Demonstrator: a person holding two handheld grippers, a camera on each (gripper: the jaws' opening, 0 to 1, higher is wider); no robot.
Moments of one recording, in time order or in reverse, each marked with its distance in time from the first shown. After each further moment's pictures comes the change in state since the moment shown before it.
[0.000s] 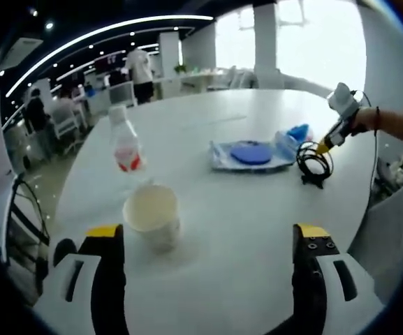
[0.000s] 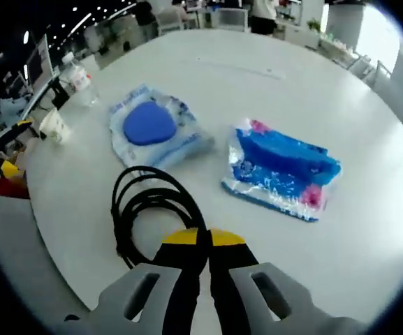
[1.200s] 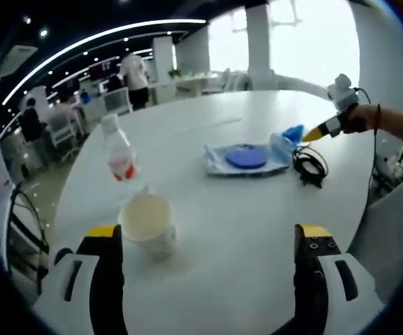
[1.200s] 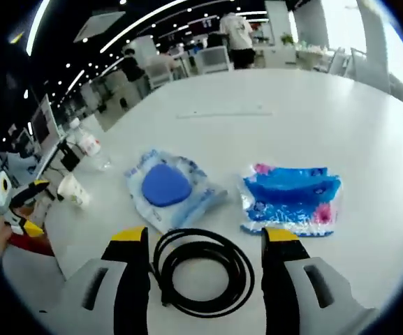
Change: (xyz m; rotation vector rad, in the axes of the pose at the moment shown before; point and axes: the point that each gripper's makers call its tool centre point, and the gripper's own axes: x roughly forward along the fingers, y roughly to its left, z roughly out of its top) left arm 0.003 -0.005 0.005 0.038 -0.020 -0.022; right arm -0.027 0.020 0.056 0.268 -0.339 0.083
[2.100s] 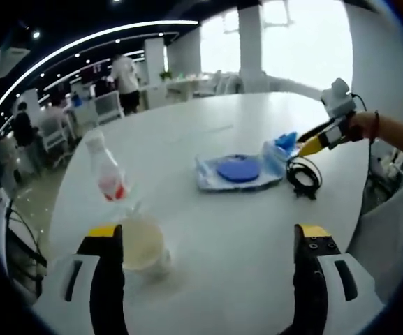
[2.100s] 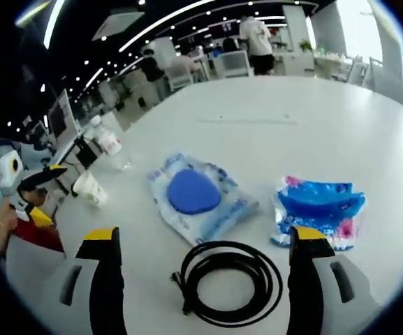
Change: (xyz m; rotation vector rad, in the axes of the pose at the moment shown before) left arm 0.016 -0.010 0.038 0.019 -0.012 -0.055; right arm 0.012 0.034 0.014 -0.052 -0.013 0.103
